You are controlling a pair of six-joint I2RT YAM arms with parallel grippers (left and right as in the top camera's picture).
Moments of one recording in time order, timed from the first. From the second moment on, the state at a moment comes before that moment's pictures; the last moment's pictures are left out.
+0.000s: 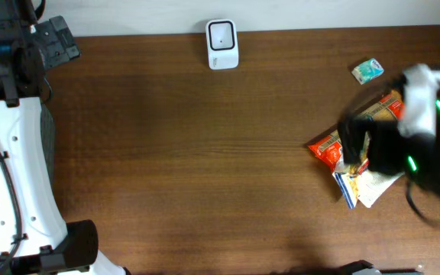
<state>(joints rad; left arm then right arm) 0.08 1.80 2.37 -1.35 -0.33 -0.24 0.27 1.26 2.13 -1.64 0.06 0.24</state>
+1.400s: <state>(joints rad) 0.08 1.80 2.37 -1.35 -0.33 -0.24 0.03 0.01 0.01 -0.07 0.04 0.06</state>
